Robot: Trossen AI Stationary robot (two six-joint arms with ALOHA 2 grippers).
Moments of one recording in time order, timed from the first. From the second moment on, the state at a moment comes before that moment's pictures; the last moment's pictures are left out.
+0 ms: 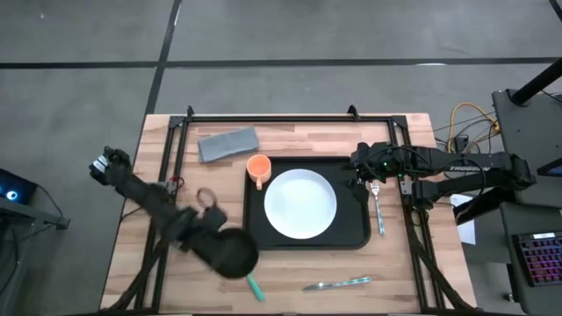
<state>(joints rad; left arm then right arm) -0.60 1.50 1.40 -1.32 -0.21 -1.47 -0.10 0.92 0.75 -0.49 0.00 0.21</state>
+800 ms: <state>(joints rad) 0.17 1.77 1.61 -0.99 0.04 -0.53 -0.10 0.68 0.75 -0.64 0.04 0.24</state>
